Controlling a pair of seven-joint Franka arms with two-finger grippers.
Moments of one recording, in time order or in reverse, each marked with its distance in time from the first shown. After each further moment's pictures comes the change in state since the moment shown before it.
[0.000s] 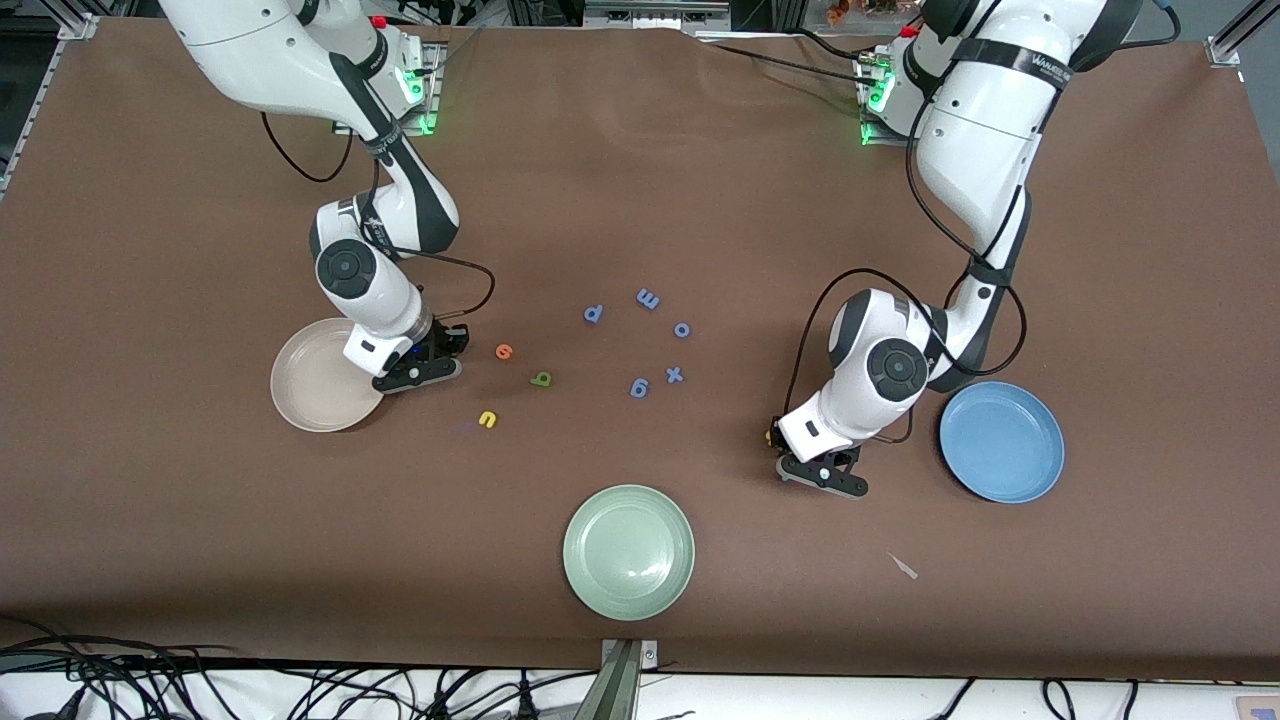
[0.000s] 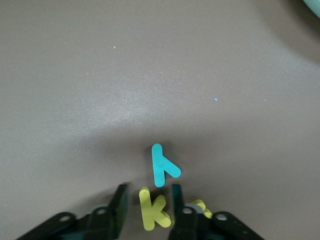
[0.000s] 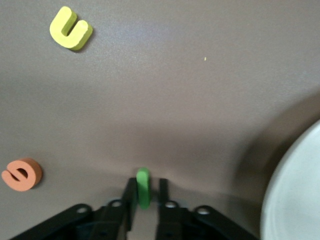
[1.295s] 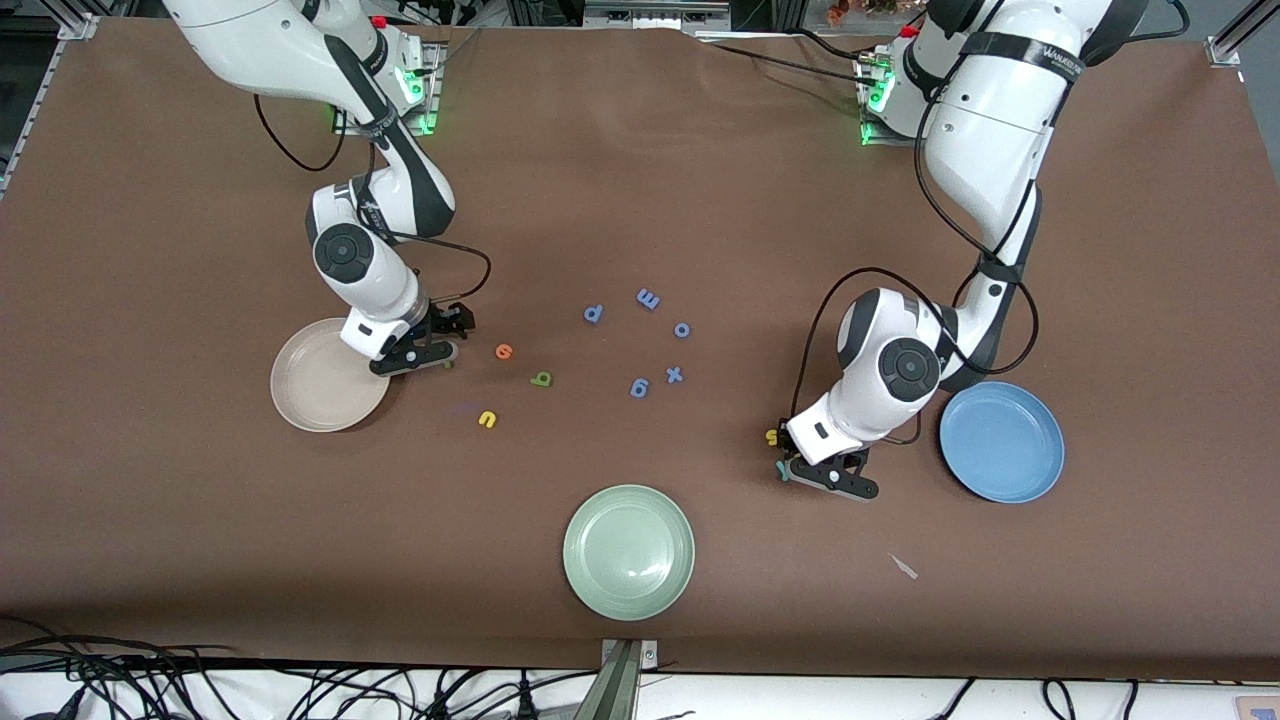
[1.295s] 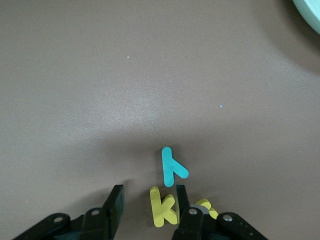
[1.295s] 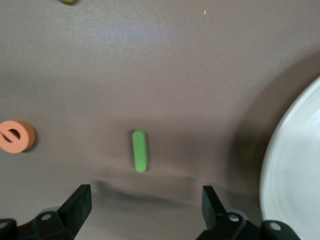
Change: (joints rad) left arm 0.012 -0.020 -0.001 0.000 0.000 -0.013 0.001; right arm 0.001 -0.052 -0.002 -0.082 -0.001 0.000 -0.001
